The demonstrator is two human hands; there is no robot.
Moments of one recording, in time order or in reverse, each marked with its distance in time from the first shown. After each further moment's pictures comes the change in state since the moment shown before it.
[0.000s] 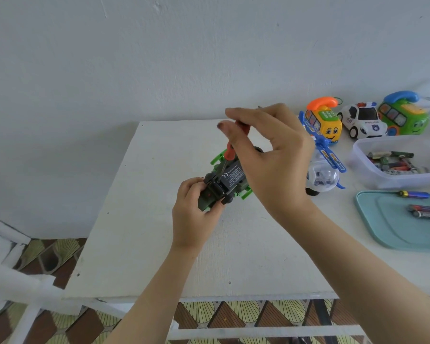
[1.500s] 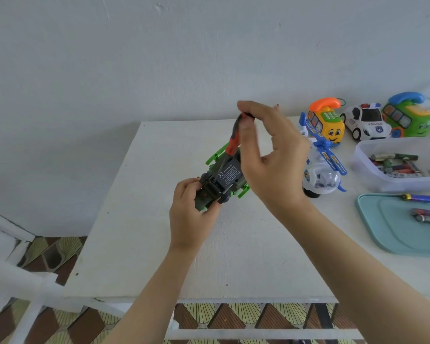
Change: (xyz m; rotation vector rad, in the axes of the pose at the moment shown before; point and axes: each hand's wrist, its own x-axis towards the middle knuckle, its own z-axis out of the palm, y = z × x) left_hand 0.002 0.001 0.000 0.045 0.034 -0.037; right_hand -0.002 0.011 0.000 0.036 0.010 0.060
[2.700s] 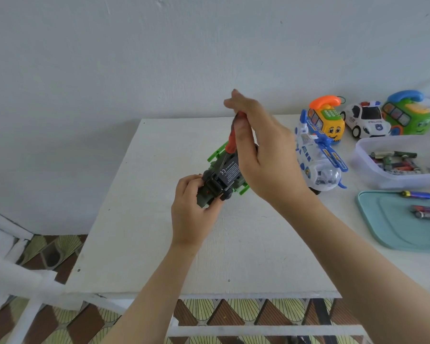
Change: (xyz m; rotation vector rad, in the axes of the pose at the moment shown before) left_hand -0.001 0.000 0.001 -0.021 0.006 0.005; right_hand 0.005 0.002 0.000 -0.019 -0.305 -0.067
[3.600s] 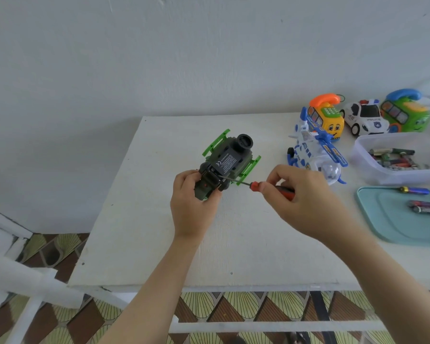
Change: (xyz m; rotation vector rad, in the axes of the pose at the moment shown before) left_hand 0.002 0.001 0.000 -0.003 0.086 -0.056; right_hand -0.061 0.008 -0.051 -0.223 -0.420 0.481
